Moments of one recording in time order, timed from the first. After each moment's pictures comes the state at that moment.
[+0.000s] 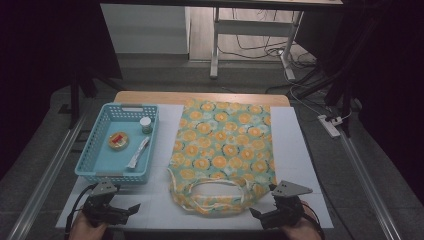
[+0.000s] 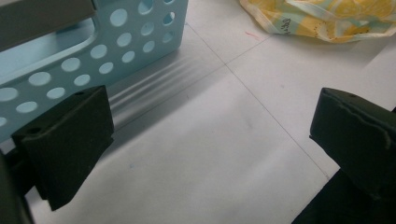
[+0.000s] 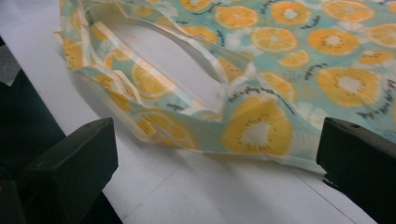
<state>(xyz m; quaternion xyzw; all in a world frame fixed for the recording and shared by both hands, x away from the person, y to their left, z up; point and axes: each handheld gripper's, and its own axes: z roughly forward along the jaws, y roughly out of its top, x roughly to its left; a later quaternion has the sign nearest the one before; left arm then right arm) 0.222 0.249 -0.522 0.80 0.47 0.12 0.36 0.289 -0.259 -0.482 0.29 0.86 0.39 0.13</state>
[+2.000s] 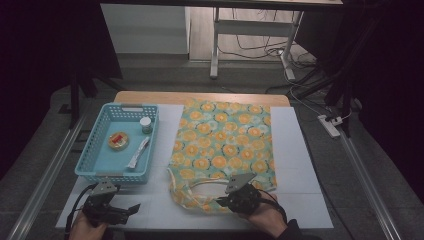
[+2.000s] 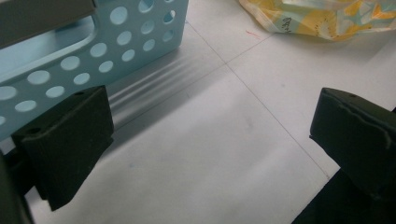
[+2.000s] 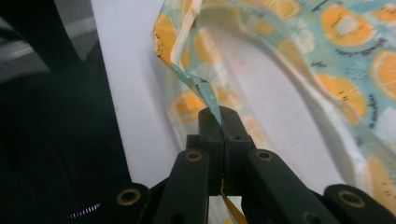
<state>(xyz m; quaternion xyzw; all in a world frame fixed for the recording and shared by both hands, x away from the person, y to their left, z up) 0.223 0.249 -0.522 0.80 0.48 0.11 0.36 0.311 -0.157 -0.484 0.13 0.93 0.34 0.01</state>
